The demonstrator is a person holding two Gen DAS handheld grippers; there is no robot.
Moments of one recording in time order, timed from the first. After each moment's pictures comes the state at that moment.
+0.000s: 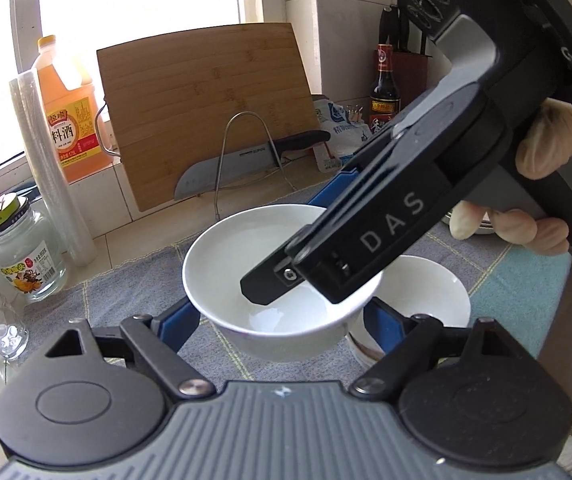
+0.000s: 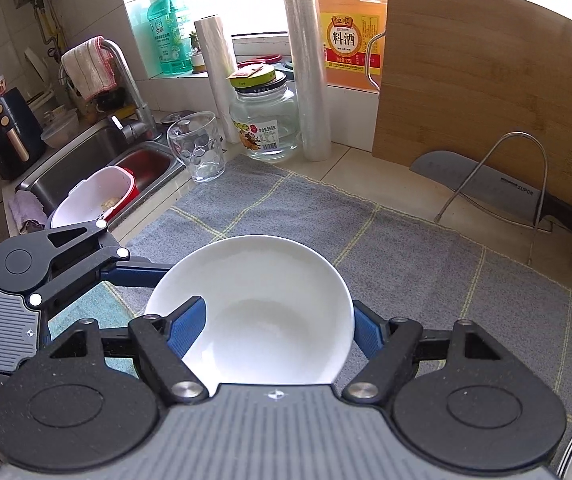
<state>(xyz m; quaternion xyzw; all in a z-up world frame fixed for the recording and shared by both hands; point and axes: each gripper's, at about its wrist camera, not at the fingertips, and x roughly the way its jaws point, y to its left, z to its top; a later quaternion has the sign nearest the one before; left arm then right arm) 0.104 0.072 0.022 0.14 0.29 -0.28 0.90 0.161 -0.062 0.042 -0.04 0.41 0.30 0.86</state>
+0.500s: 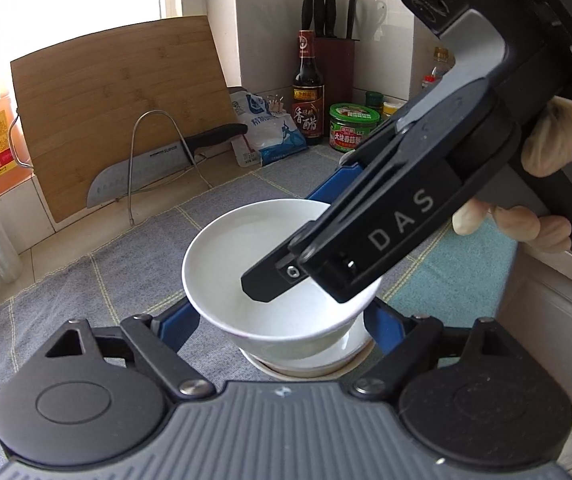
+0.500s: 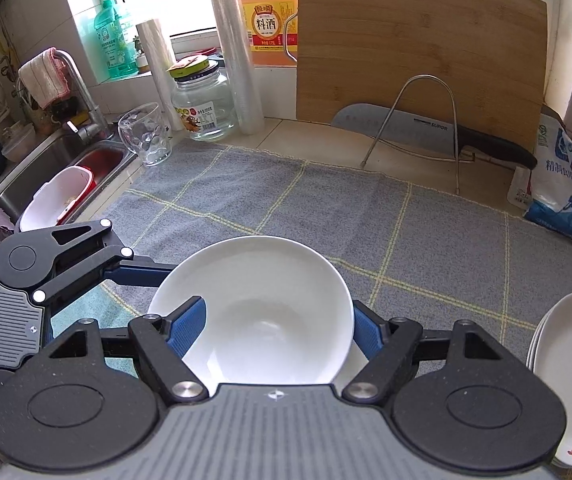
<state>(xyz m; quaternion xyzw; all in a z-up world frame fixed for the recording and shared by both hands) 0.088 0.024 0.007 0.15 0.30 -0.36 0.87 0.116 -0.121 0.031 -0.02 0.43 0.23 0.87</state>
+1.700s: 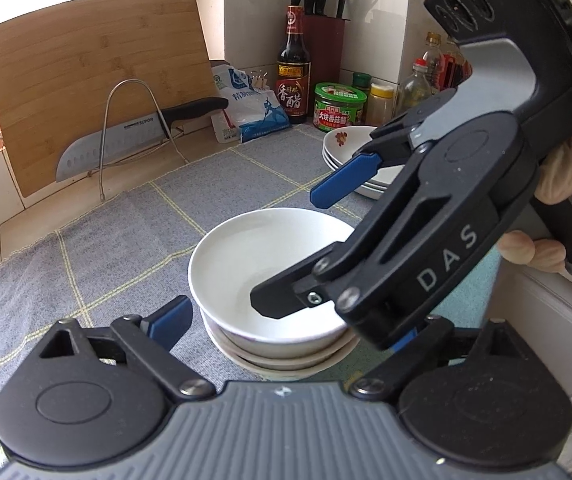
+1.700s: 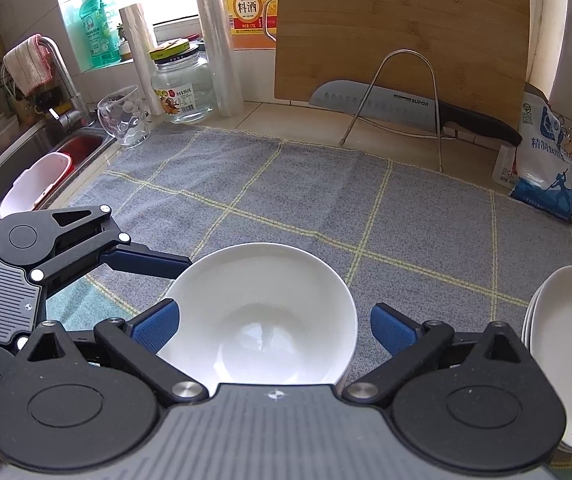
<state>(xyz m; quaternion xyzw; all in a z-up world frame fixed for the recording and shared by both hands) 0.100 0.019 -0.012 0.14 0.33 -0.39 0.85 0.108 -0.131 0.002 -0.03 0.43 0.21 0.88</state>
